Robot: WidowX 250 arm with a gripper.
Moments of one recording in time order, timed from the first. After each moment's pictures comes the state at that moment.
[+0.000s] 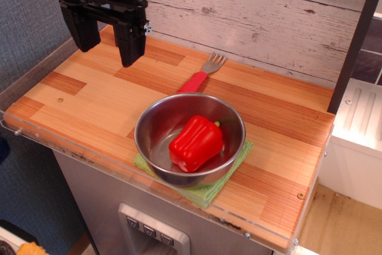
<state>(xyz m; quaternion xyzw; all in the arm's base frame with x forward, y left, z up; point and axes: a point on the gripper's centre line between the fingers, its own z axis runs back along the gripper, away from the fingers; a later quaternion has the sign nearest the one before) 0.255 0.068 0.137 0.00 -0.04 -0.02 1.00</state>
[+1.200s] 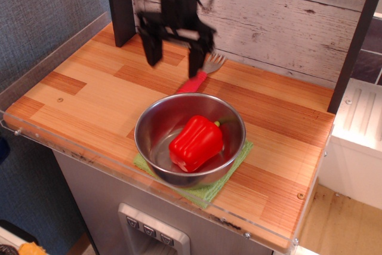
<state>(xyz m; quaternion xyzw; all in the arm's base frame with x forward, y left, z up) 0.347 0.041 0.053 0.02 -0.01 0.03 1.00</state>
